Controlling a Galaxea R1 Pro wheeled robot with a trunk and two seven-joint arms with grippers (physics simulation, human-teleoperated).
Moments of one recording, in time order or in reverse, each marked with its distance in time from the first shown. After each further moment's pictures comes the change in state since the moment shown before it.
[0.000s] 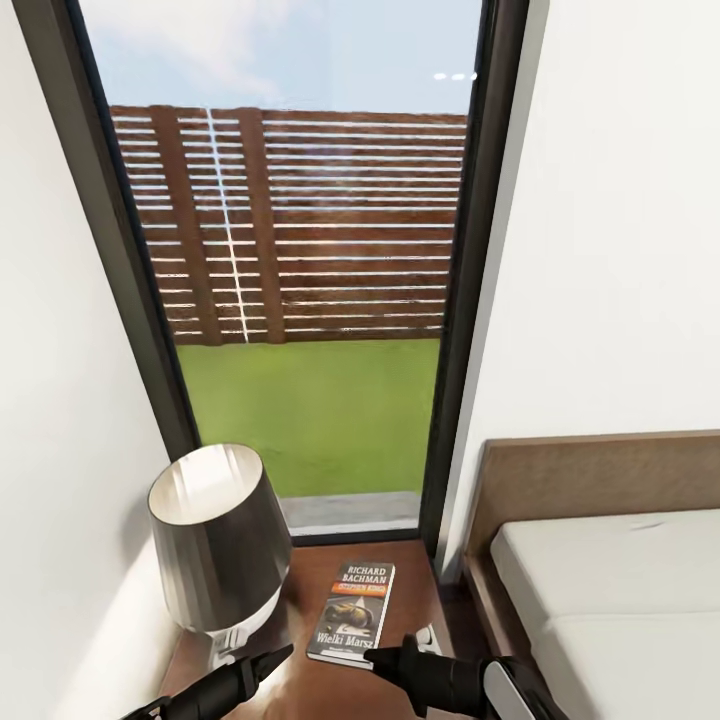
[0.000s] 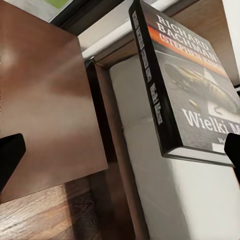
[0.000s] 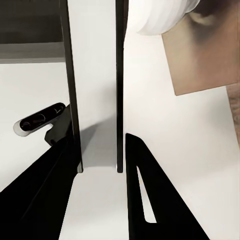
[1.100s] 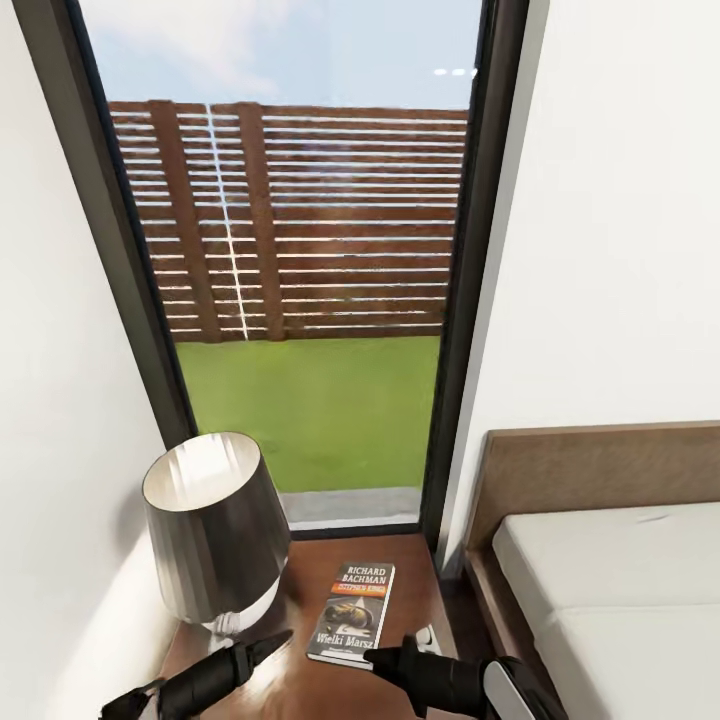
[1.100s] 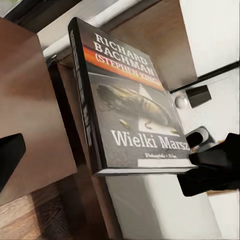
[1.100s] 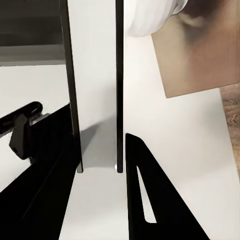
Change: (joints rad) left arm -0.003 0.009 0.004 -0.082 0.003 0.120 -0.172; right arm 0.000 0.000 0.000 0.000 0.000 0.001 -0.002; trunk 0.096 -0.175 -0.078
